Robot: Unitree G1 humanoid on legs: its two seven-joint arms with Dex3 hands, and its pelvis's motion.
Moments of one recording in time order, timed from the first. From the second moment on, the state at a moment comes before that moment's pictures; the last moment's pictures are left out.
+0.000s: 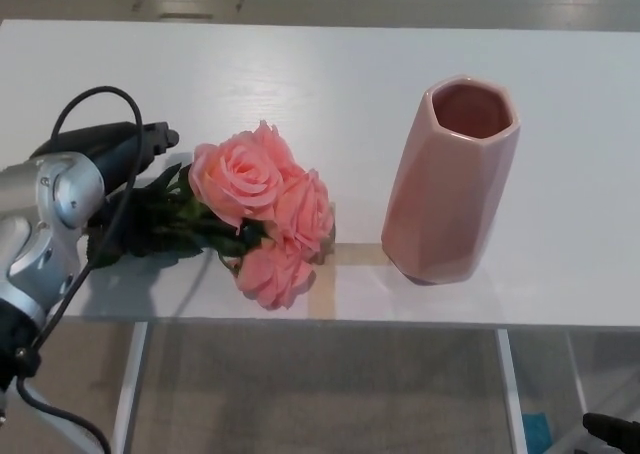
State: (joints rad) left_arm -0.75 0.61 -0.43 0.52 0.60 0.24 -0.40; right_arm -0.24 -0.25 -0.23 1.21 0.01 -0.25 -0.03
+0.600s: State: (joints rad) left_arm -0.77 0.53 -0.49 0.57 0.65 0.27 -0.40; right_arm -0.25 -0.25 -0.24 1.20 0.01 -0.25 -0.03
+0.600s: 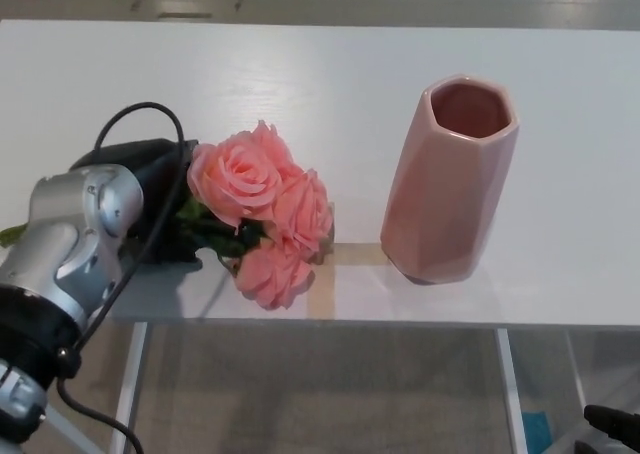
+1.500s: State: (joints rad) left_arm -0.76 0.53 -0.48 0.56 0.69 0.16 -0.32; right_arm -0.26 -0.25 -0.25 1.21 0.02 -0.25 -0.02
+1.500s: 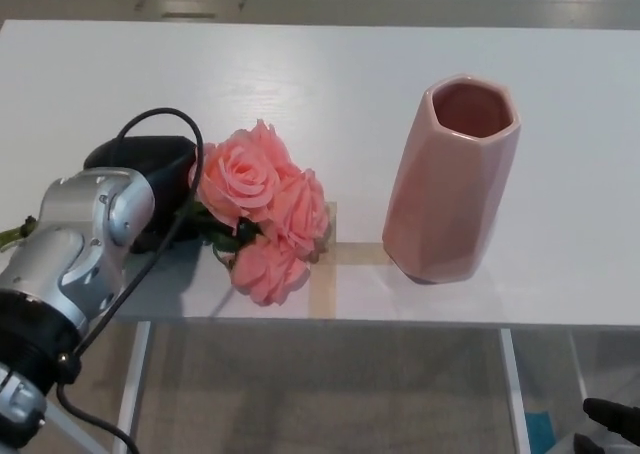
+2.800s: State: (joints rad) left_arm -1.19 0.25 0.12 0.39 0.27 0.28 -0.25; right_arm -0.27 -0.26 -0.25 1.21 0.02 -0.25 0.00
